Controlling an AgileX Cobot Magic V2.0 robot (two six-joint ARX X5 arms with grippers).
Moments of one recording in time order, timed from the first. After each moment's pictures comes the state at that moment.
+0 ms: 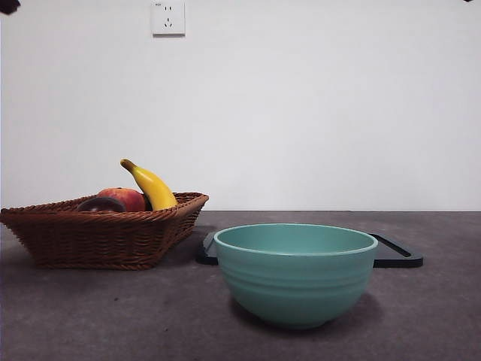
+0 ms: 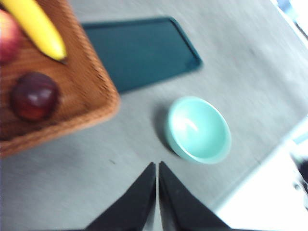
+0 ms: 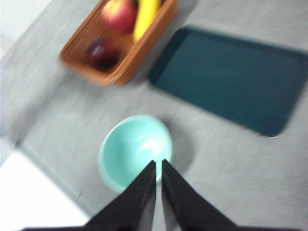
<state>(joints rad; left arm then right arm) -0.18 0.81 0.97 -0.92 0.59 0.02 0.19 0.86 1.05 -0.98 -0.56 -0.02</state>
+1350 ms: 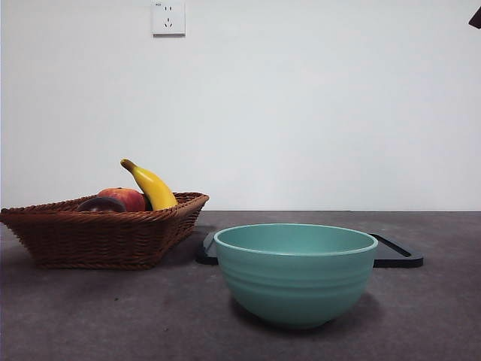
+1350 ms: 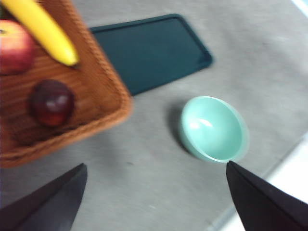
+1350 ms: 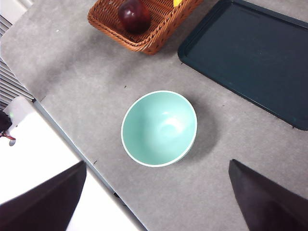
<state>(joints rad) -0.21 0.84 1.00 -0.92 0.49 0.05 0.29 0.86 1.05 -1.04 -0.55 -0.07</state>
